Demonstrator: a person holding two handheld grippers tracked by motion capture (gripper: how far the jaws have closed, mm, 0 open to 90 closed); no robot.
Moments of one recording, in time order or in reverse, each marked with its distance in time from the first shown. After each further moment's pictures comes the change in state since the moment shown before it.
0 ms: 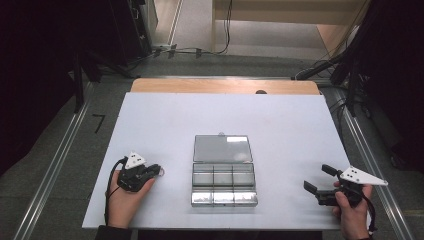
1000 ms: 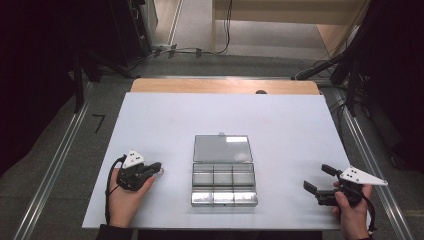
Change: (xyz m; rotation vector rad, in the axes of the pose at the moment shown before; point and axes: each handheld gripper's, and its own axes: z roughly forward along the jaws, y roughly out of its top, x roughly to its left) left arm -0.005 0.010 -0.011 -0.054 -0.043 0.010; right arm 0.000 0.000 0.000 -0.002 0.001 0.000
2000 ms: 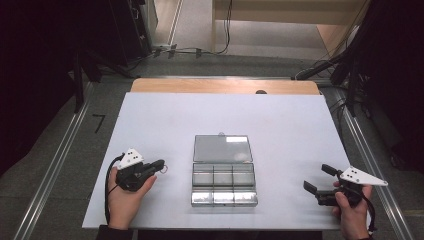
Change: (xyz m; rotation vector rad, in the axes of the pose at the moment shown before) left arm -0.011 0.012 -0.015 -0.089 -0.071 0.008; right arm 0.000 0.000 0.000 -0.006 -0.001 -0.007
